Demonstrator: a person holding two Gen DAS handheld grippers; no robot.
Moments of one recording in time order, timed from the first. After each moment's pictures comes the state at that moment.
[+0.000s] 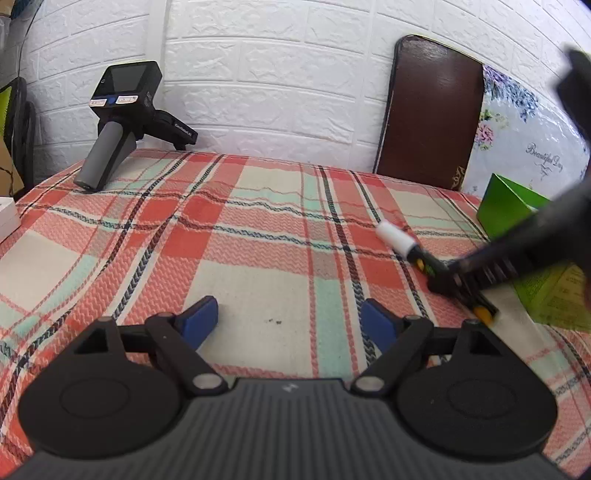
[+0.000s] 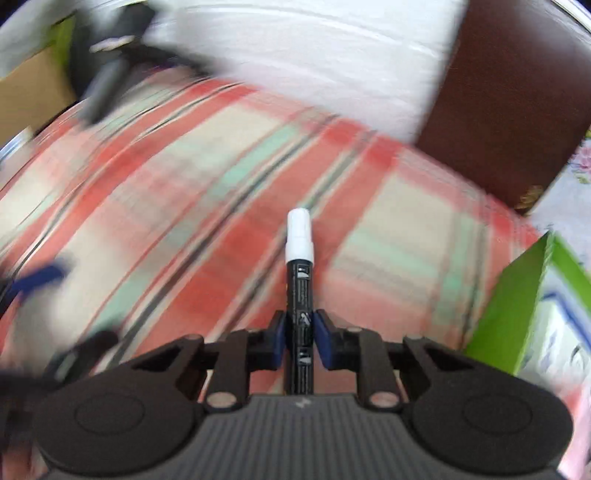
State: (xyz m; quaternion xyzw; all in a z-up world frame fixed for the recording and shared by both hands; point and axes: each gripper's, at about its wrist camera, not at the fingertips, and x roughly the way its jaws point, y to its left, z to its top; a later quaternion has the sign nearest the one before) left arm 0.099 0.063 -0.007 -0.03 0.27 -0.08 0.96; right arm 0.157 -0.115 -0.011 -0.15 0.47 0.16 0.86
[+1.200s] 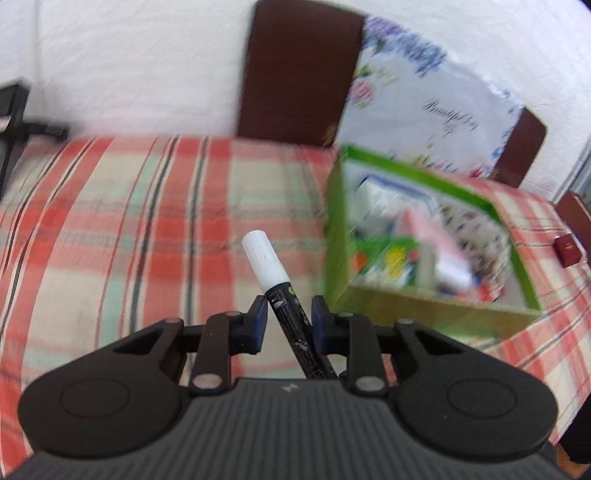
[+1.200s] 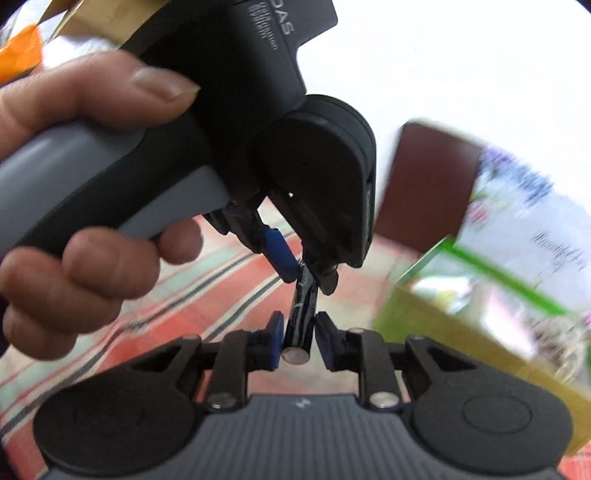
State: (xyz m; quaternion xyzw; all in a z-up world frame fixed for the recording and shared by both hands) left arm 0.089 -0.080 0.084 -0.02 0.38 -0.19 0.90; right arm -0.027 -0.156 0.001 -0.13 0.18 0.10 0.97
